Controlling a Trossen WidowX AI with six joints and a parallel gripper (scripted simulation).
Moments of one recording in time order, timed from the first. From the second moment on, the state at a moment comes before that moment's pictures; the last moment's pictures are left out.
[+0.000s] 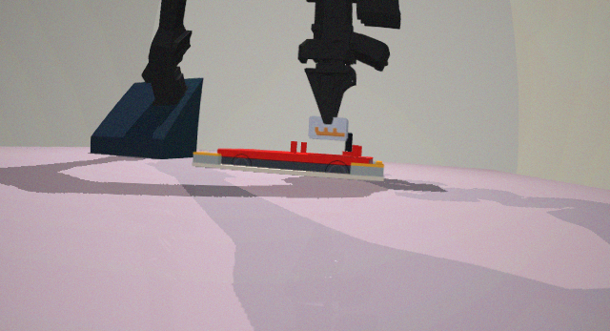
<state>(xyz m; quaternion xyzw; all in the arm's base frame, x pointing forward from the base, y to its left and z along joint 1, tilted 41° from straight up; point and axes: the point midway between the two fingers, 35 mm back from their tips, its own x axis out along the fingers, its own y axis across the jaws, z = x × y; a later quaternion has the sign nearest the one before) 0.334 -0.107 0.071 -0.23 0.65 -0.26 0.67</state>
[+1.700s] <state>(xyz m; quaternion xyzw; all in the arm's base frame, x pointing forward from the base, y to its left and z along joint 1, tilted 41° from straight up) 0.334 -0.107 0.071 -0.22 0.64 -0.28 0.68</state>
